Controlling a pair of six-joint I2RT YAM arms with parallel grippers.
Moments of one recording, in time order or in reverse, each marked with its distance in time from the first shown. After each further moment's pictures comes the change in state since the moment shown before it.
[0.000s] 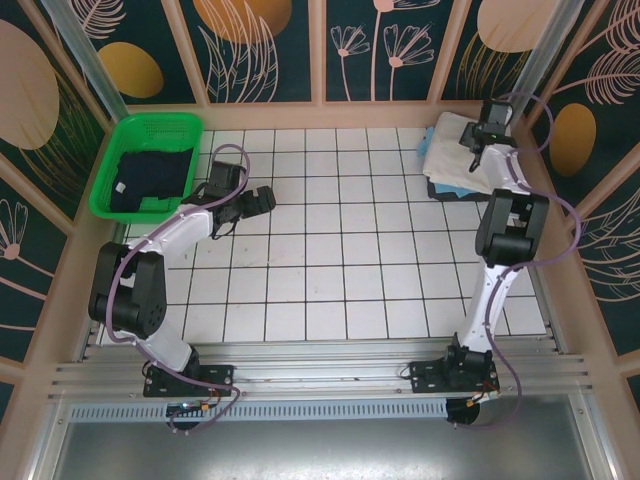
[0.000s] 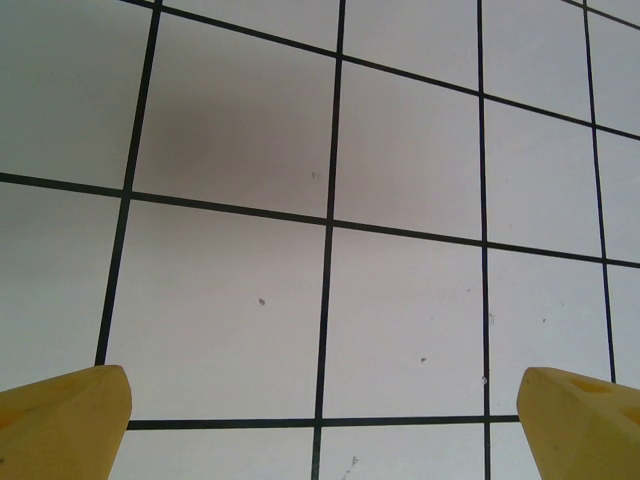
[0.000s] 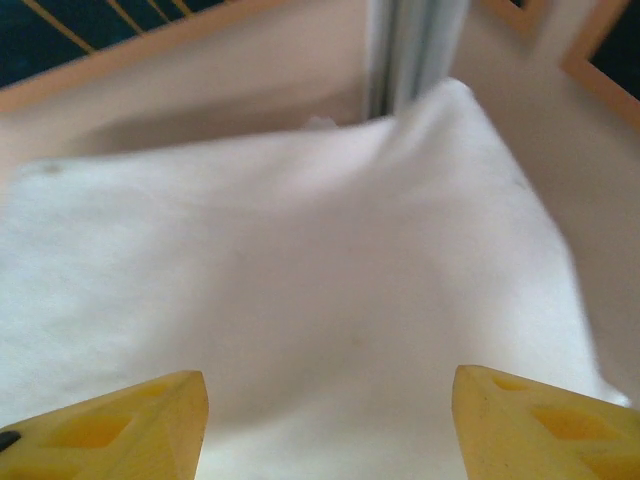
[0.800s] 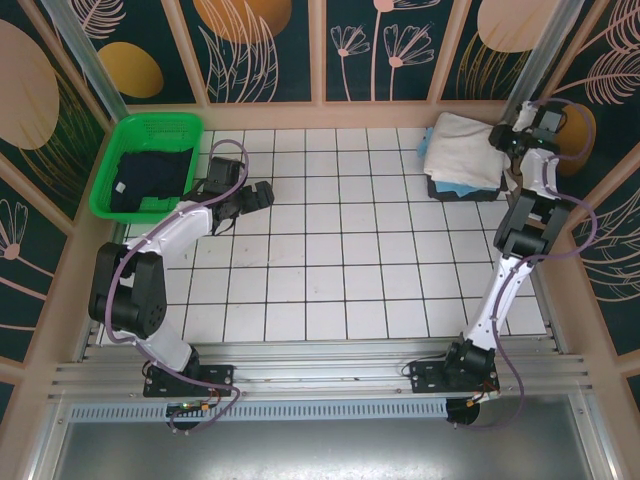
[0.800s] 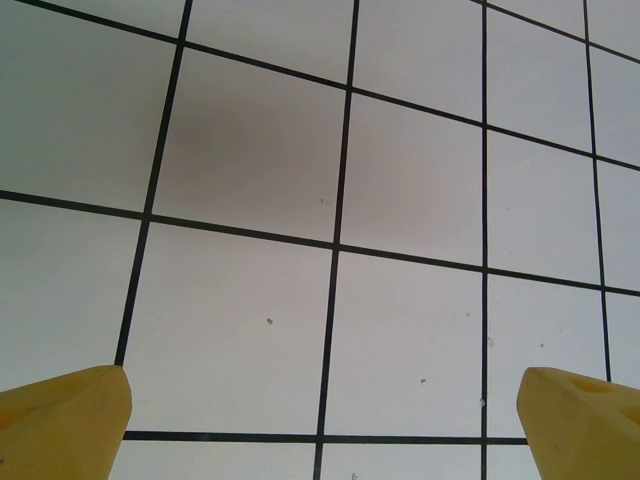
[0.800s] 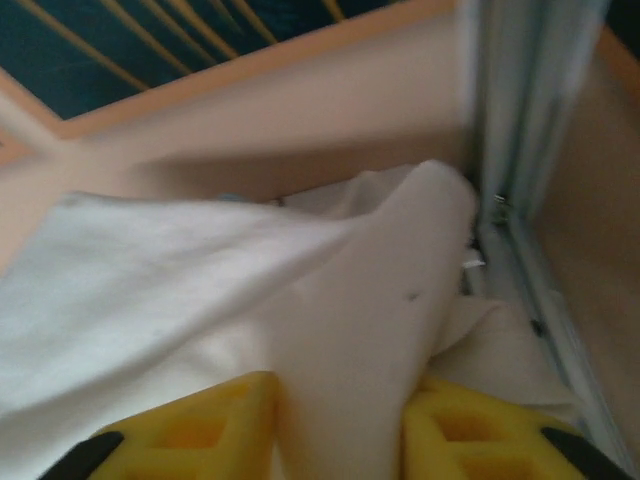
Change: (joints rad) left arm 0.000 0.000 0.039 -0.026 -0.037 -0.018; right arm -0.240 0.208 0.262 -0.040 -0.598 -0.183
